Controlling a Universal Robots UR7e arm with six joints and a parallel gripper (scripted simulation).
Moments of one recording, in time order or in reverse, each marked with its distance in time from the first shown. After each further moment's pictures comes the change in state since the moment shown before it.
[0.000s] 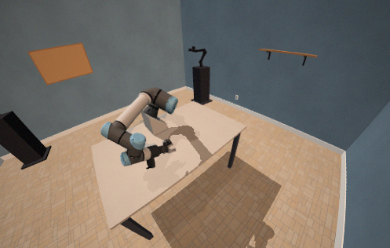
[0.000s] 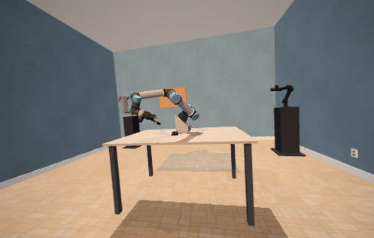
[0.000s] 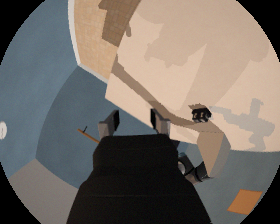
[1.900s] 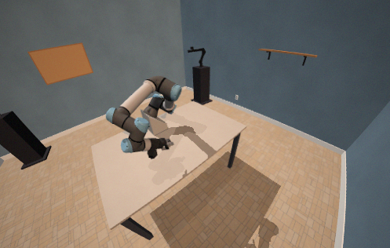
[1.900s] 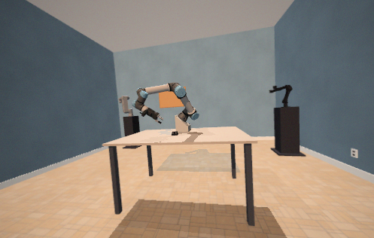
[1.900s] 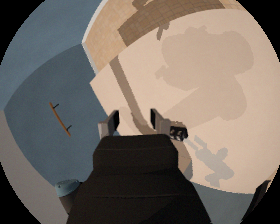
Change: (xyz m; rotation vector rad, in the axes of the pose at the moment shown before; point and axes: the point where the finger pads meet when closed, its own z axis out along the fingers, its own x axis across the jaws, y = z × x) arm 0.014 0.034 0.004 0.073 0.180 -0.485
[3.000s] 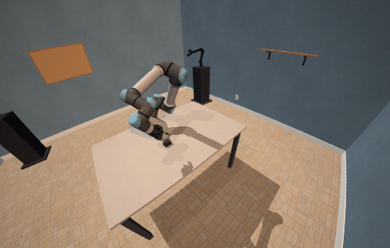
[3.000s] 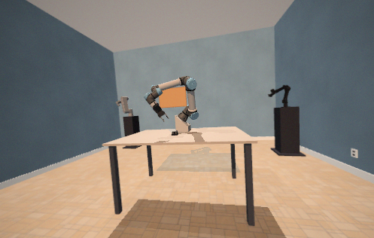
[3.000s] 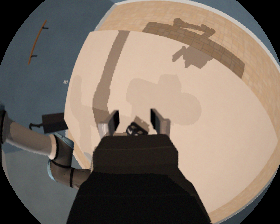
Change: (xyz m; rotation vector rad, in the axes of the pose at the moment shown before) arm 0.008 0.079 0.029 -0.020 0.390 -0.827
